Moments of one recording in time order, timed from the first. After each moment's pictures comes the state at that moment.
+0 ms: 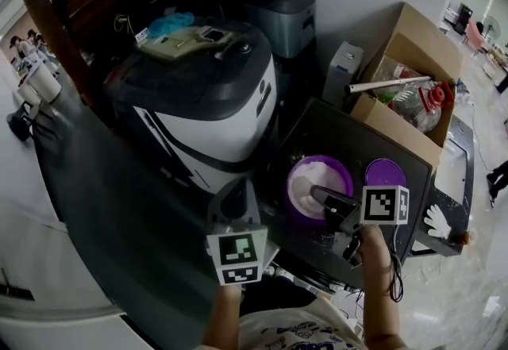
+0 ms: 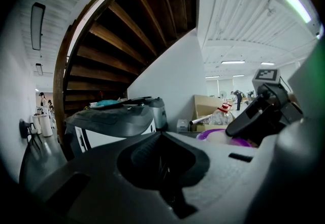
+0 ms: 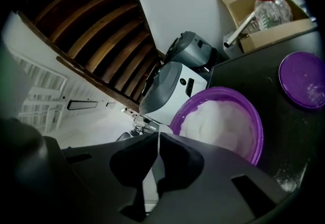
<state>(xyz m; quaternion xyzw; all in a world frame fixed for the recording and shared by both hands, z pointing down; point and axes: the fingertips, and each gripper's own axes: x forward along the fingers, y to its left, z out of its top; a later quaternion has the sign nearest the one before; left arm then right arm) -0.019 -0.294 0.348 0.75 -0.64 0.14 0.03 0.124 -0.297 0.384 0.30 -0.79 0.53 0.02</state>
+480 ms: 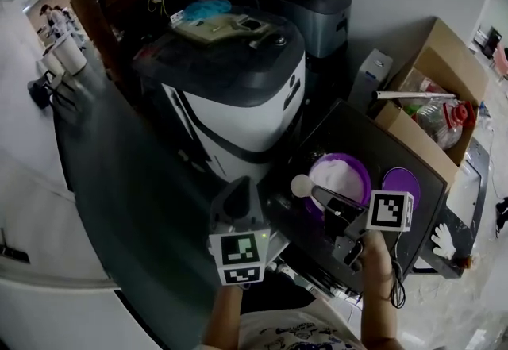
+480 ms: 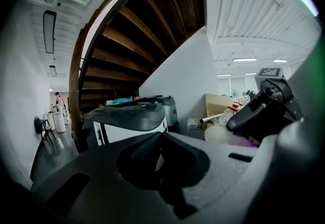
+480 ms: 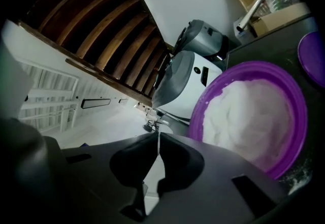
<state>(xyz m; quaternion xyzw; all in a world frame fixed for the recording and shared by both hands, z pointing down) -0.052 -0.260 0.352 0.71 -0.69 0.14 0.04 0.088 -0.277 0.376 0.24 -0.81 0.54 0.02</state>
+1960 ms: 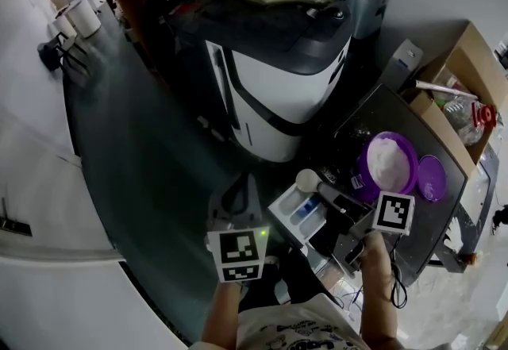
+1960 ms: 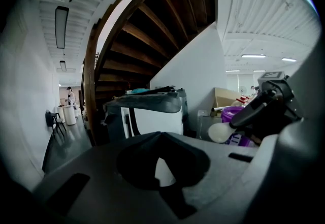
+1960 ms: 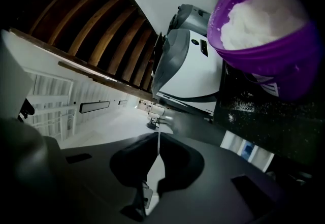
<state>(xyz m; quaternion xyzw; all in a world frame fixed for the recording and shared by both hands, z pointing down) -0.177 -0.174 0.389 0.68 -0.72 0.15 0.08 -0.026 -0.207 0.412 0.21 -0.78 0.59 0.00</state>
